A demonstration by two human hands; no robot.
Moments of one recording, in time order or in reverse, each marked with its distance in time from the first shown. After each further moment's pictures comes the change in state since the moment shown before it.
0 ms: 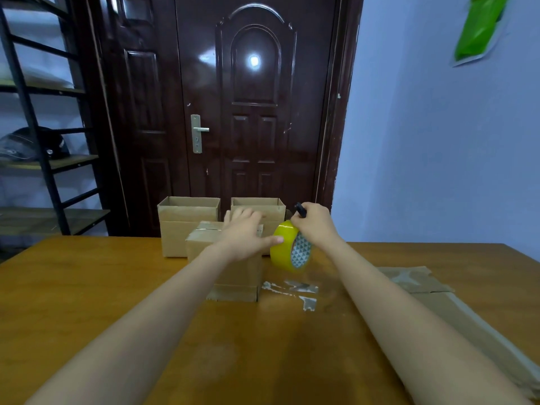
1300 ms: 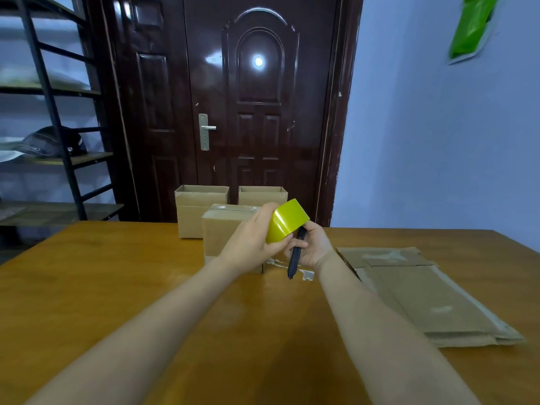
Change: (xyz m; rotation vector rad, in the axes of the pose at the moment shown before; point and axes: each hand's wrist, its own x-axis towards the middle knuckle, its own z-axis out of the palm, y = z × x) left_hand -0.114 0.048 -0.018 -0.312 0.356 0.329; right_hand -0.086 0.010 0.020 1.772 -0.533 0.713
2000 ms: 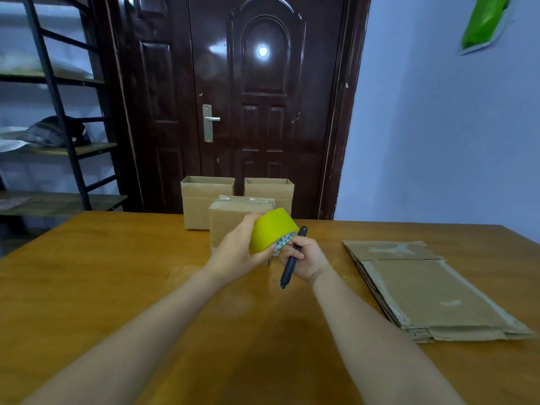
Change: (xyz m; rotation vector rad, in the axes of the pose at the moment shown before) left_hand -0.040 -0.031 -0.009 -0.091 -0.020 -0.089; right_hand 0.008 0.042 -0.020 0.011 -0.029 -0.046
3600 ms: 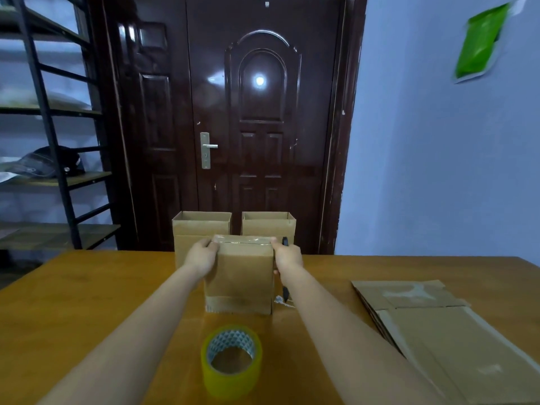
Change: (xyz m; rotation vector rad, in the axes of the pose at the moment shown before) left_hand 0.082 -0.114 -0.015 -0.272 0.085 -0.893; right_hand 0.096 -0.024 0.049 -1.048 0.661 -0.313
